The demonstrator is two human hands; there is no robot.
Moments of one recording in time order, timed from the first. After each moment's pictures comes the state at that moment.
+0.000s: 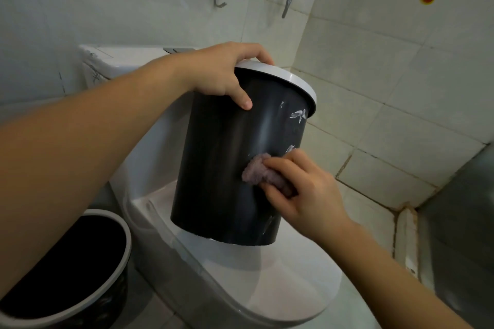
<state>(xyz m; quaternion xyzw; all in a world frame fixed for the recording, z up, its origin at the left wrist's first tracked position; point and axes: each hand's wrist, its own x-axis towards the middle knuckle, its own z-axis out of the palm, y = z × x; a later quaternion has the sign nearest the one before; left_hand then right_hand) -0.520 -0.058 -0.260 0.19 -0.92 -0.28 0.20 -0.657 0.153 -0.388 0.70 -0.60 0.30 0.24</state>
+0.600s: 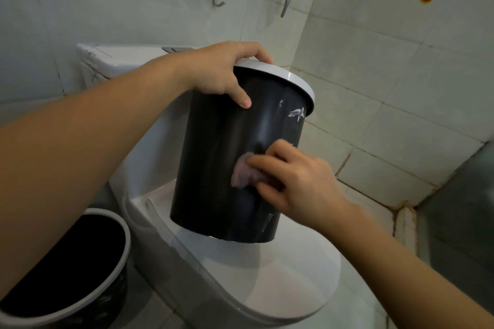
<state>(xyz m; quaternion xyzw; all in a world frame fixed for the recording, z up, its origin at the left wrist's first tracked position) -0.523 -0.059 -0.262 0.19 -0.92 -0.28 0.21 -0.653 0.146 -0.365 0.76 -0.56 0.19 0.26</state>
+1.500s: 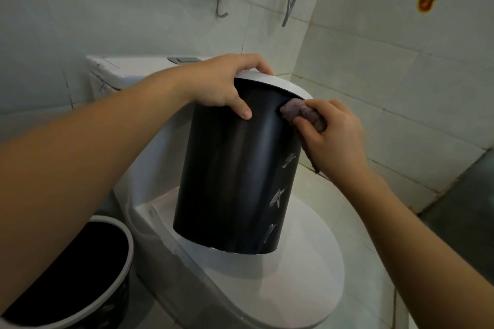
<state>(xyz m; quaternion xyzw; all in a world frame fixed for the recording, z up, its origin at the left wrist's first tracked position) -0.513 -0.056 -0.261 0.19 -0.92 -0.28 0.20 -0.691 0.112 -0.320 0.55 -0.69 0.39 0.24</state>
